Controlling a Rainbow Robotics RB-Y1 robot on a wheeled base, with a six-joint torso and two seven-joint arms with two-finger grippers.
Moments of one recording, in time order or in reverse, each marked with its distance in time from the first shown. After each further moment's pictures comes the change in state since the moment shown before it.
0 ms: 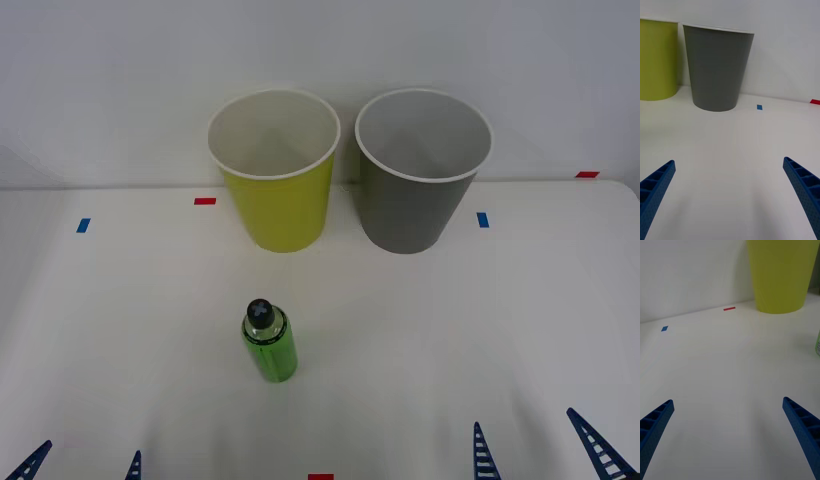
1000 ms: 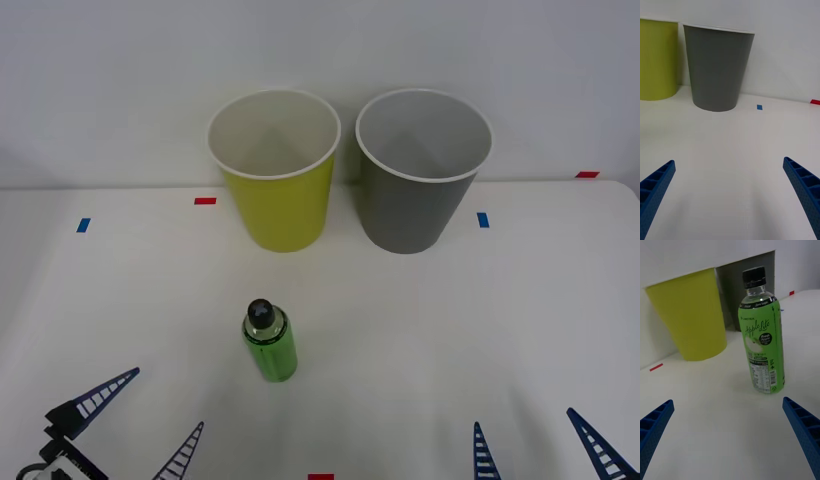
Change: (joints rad) right arm 0.000 0.000 0.000 0.000 0.000 0.000 0.000; left arm -0.356 0.418 -0.185 0.109 0.008 -0.127 -0.012
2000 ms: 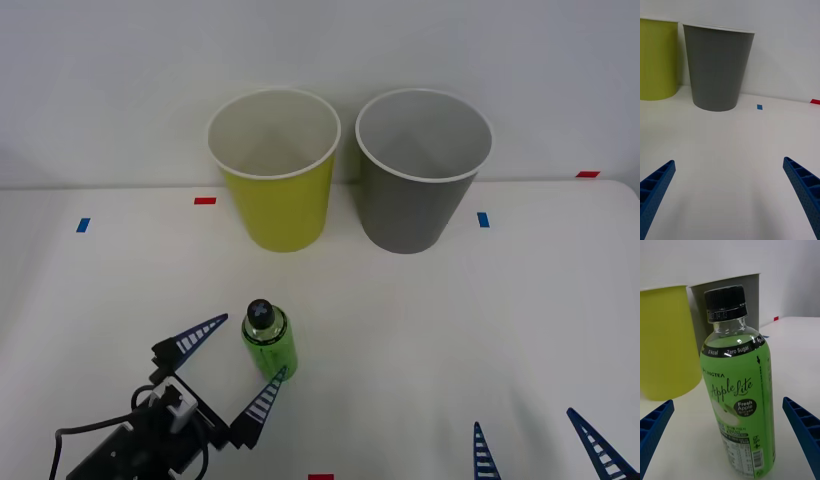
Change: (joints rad) right arm 0.000 0.000 0.000 0.000 0.000 0.000 0.000; left arm -0.347 -0.088 -0.226 0.066 0.075 0.150 -0.035
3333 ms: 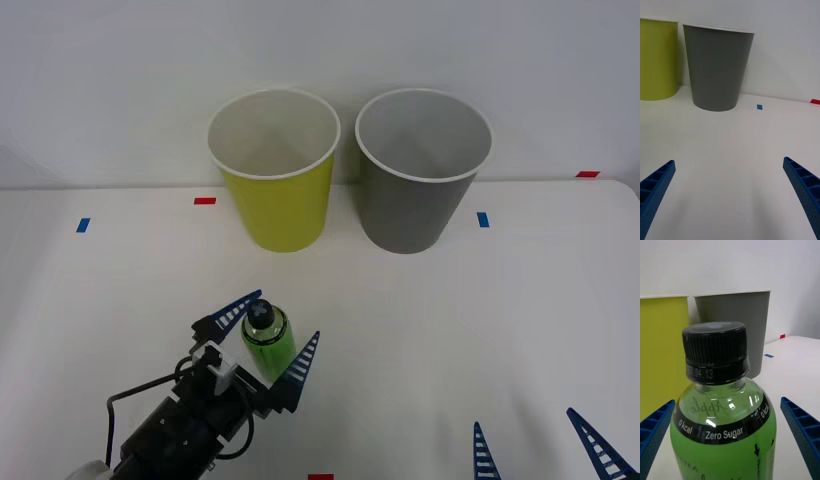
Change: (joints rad) right arm 0.000 0.000 0.000 0.000 0.000 0.000 0.000; left arm -0.082 -0.137 -0.038 0.000 0.049 0.100 -0.008
